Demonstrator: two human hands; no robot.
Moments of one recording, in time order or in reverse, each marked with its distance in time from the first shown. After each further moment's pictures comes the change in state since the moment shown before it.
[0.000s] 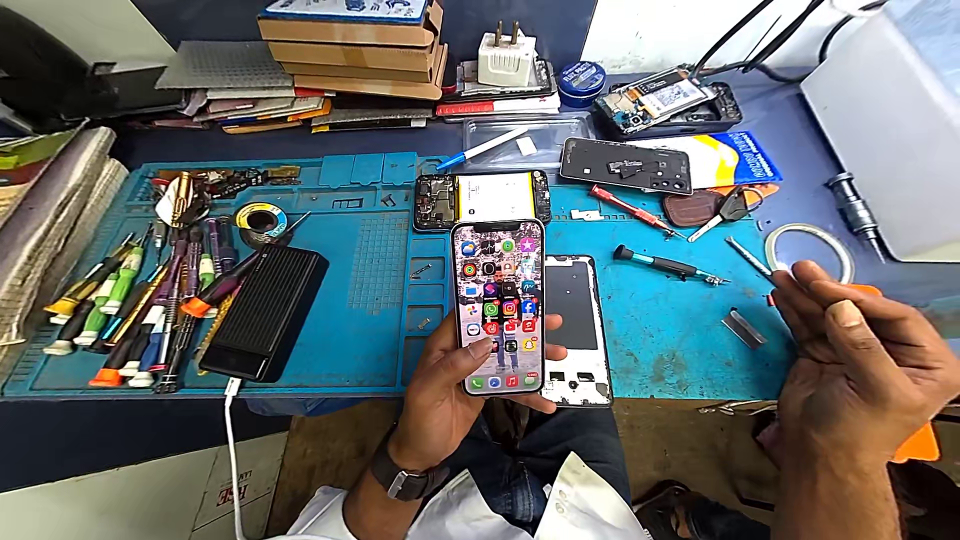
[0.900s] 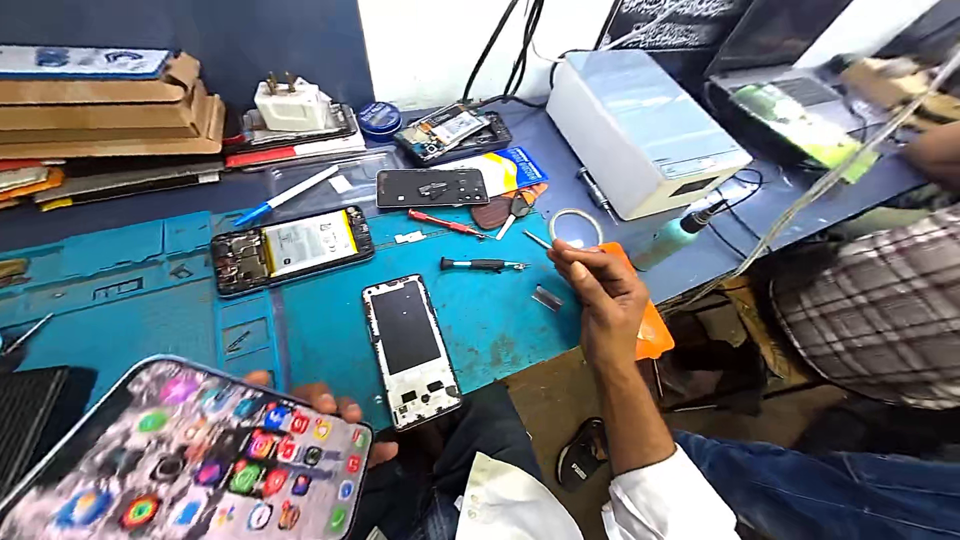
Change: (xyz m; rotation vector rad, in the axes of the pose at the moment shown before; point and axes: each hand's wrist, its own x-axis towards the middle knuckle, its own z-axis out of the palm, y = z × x) left_hand -0.019 0.005 0.004 -0.109 -0.113 0.032; right_hand 0.000 -0.006 0.013 0.003 0.050 0.001
